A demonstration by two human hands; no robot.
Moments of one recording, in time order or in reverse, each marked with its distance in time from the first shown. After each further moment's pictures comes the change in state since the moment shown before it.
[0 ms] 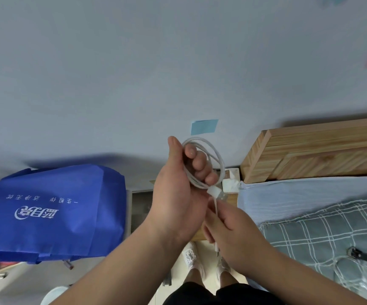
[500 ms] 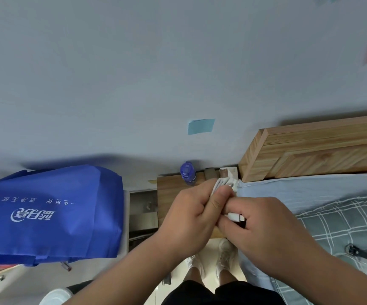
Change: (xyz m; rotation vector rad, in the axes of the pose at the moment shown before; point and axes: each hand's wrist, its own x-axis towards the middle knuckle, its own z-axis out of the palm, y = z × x) left_hand -0.013 -0.022 -0.043 1.350 -0.358 0.340; right_hand -0.018 -0.037 -0.044 -0.574 0.074 -0.091
